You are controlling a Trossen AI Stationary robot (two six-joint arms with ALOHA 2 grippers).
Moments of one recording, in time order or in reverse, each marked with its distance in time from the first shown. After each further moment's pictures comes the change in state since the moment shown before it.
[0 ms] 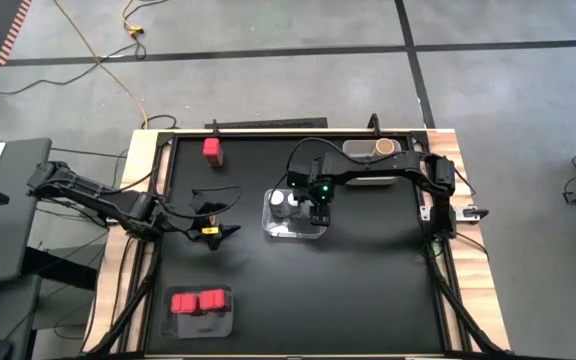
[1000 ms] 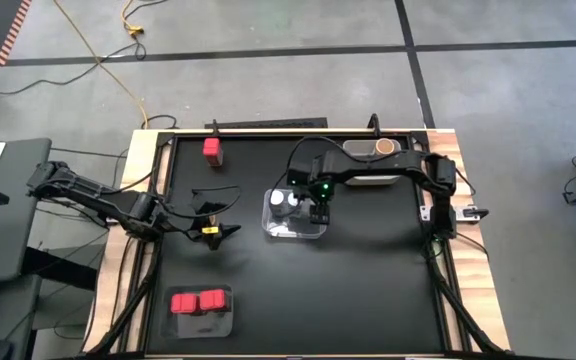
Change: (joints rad) left arm 0.000 0.000 0.000 0.000 0.000 -0.018; right arm -0.010 -0.008 0.001 0.010 0.000 0.002
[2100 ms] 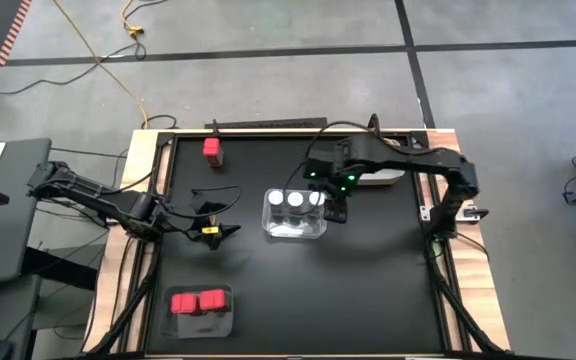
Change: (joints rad) left arm 0.000 0.000 0.000 -0.001 0.000 0.001; right arm 0.094 -0.158 0.317 -0.411 0.001 0.197
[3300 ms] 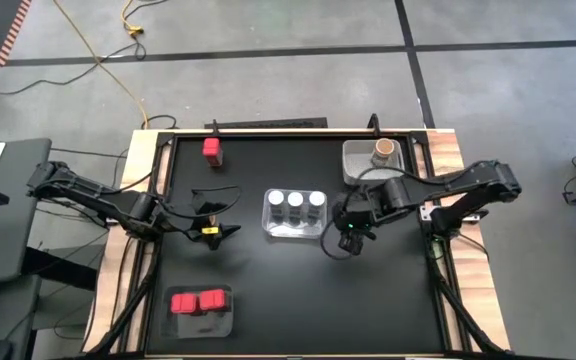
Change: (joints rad) left arm 0.000 0.000 0.000 -0.001 0.000 0.014; right arm 0.298 -0.298 -0.489 0.303 0.212 0.473
